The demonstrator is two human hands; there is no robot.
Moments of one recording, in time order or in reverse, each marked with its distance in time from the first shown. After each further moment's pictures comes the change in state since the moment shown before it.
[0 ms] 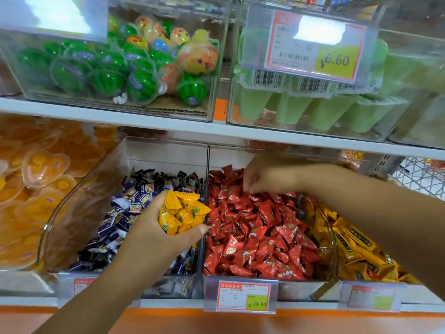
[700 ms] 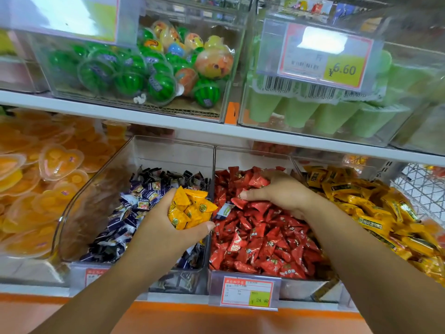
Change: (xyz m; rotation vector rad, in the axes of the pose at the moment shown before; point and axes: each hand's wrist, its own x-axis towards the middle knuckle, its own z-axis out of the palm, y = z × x) left_hand 0.002 -0.012 -0.004 0.031 0.021 0.012; right_hand -0.007 0.003 0.053 0.805 0.248 0.306
